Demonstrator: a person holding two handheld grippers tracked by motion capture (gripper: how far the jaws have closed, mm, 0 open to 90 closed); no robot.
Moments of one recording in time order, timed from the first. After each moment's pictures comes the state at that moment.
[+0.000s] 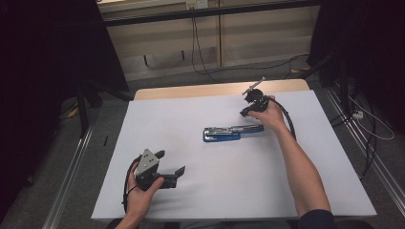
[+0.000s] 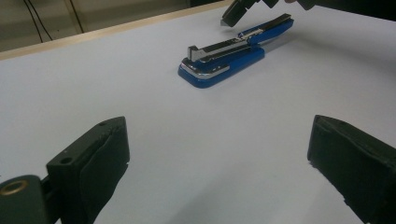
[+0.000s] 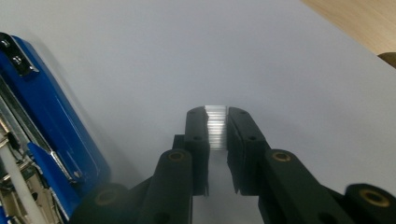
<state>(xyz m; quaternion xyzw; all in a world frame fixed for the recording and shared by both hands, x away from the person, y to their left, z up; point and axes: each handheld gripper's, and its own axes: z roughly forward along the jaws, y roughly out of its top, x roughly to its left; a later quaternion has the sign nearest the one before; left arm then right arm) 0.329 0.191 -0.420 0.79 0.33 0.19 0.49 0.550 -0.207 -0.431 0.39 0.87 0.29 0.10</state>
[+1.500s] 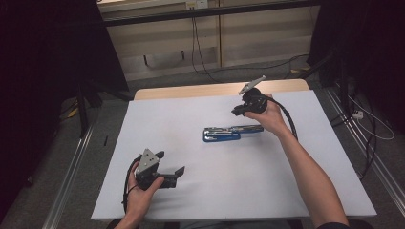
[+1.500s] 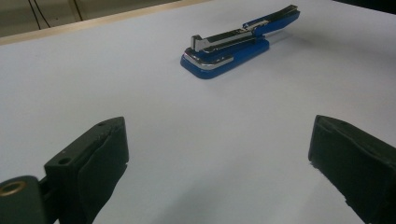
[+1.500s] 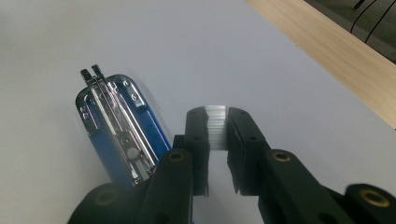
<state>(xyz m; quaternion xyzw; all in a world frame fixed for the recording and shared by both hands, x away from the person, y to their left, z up) 0.332 0.192 -0.423 0.79 0.34 0.18 0.48 0.516 -0.187 -0.389 0.32 0.87 0.36 0.12</state>
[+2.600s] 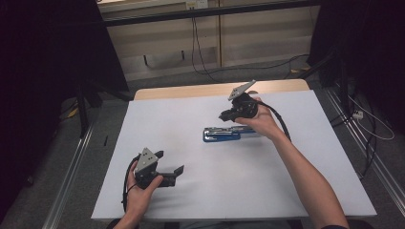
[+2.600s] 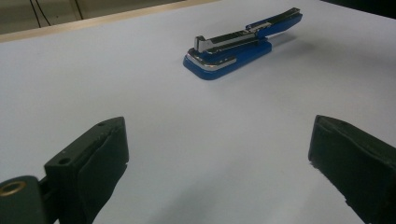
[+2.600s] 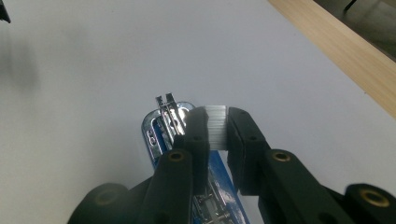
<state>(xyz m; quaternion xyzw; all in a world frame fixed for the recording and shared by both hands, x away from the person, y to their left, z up) 0.335 0.195 -0.424 0.78 0.34 0.18 0.48 0.500 -0.153 -0.383 0.24 0.88 0.40 0.09</state>
